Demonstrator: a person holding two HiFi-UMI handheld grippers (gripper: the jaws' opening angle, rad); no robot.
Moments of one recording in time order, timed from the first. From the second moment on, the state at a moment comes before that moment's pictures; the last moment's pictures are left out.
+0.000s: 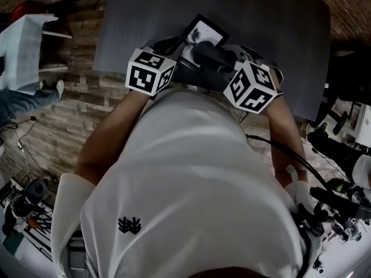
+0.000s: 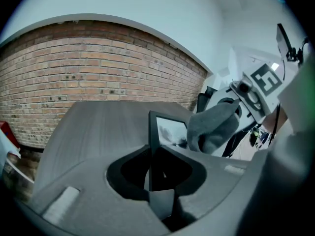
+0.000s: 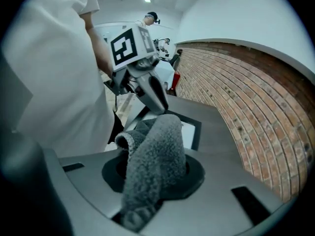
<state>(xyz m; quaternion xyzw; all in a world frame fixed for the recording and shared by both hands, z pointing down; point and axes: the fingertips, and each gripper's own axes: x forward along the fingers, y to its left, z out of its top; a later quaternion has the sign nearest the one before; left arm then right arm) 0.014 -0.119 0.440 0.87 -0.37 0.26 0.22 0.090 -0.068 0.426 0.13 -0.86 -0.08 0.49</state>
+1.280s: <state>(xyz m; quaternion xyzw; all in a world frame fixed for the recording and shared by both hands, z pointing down) 0.045 -0.115 0.446 0.88 -0.34 0.27 0.20 0.150 -0.118 0.425 0.19 -0.81 -0.10 0.55</state>
